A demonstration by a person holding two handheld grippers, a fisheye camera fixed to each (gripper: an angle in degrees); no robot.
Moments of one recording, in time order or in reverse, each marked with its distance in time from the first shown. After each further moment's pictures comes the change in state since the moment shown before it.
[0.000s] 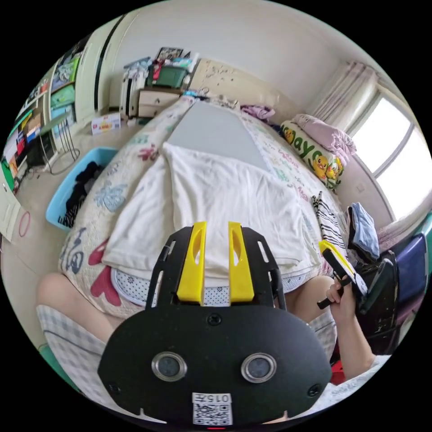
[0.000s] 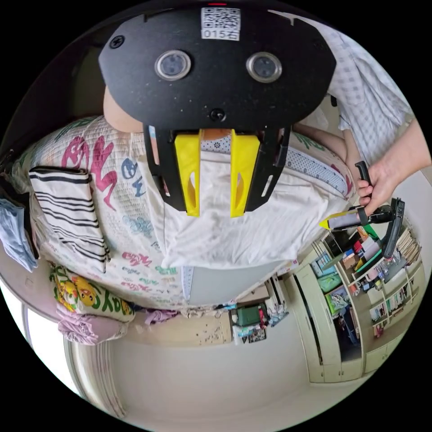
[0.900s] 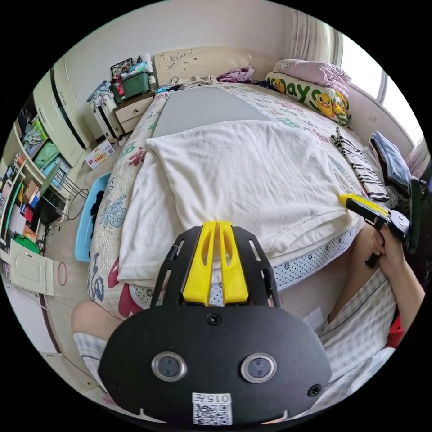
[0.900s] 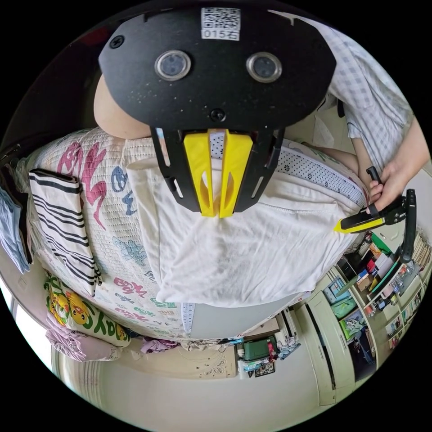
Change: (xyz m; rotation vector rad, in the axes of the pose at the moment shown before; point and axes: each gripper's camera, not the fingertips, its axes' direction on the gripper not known) left arm 0.003 0.068 0.075 -0.083 -0.247 0.329; right arm -0.100 -0.153 0.090 -0.171 0.048 -0.006
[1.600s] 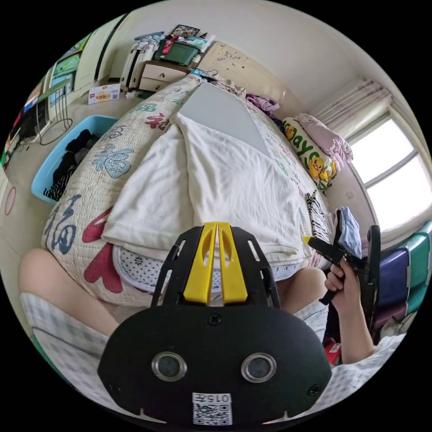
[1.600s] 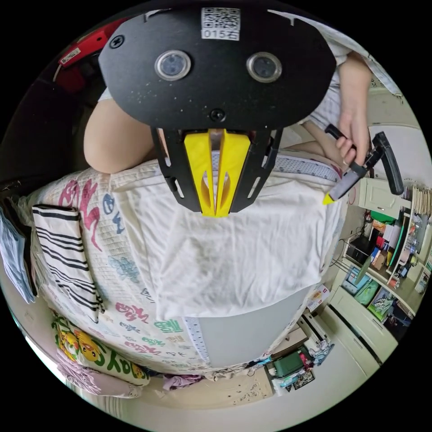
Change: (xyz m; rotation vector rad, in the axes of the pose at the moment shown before) left arm -0.114 0.044 -0.018 0.032 0.319 -0.421; right arm -0.067 -0.171 -0.095 -0.220 -0.008 0.200
